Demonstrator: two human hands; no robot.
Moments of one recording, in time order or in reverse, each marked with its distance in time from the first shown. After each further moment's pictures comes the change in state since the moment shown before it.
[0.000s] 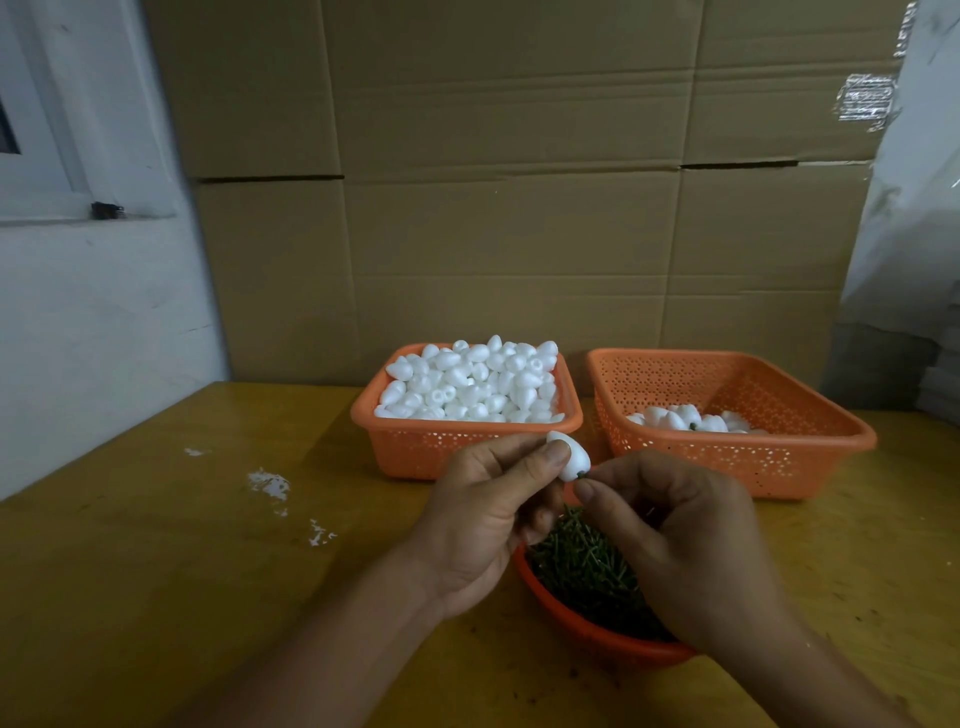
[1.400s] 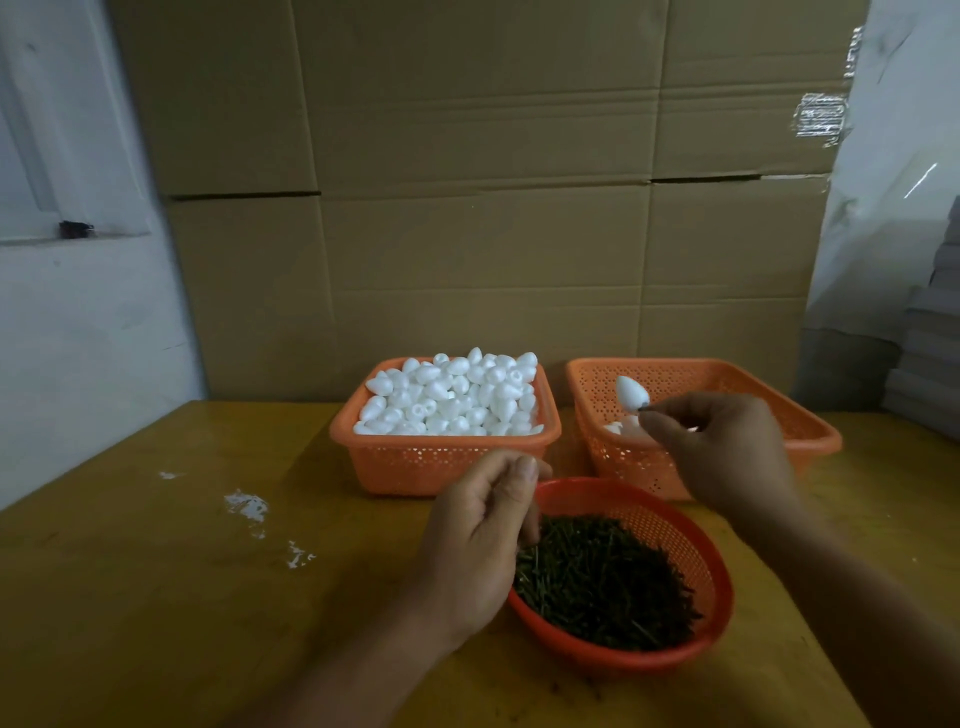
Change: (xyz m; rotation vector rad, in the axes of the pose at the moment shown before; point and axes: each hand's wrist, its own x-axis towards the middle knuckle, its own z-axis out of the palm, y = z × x) left_hand -0.002 -0.015 0.009 0.493 0.148 0.265; right_hand 0.062 0.054 -0.040 -0.188 0.144 0.424
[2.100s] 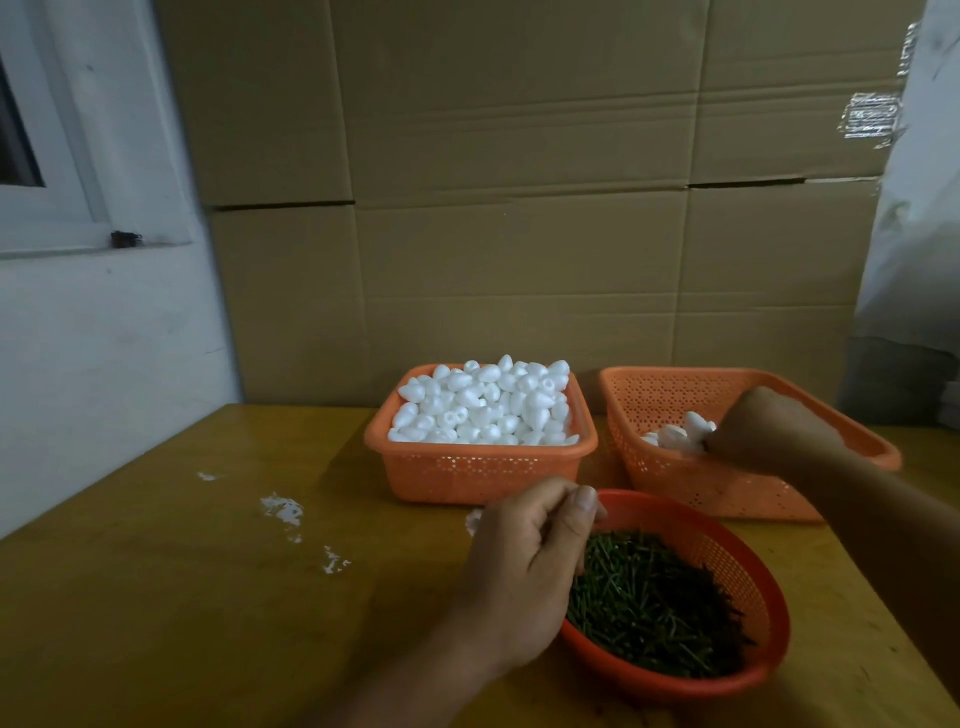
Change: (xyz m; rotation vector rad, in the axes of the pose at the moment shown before) left_hand -0.006 0.003 0.000 0.145 -0.033 0.067; right_hand 0.087 0.030 0.006 -0.745 -0.271 0.209
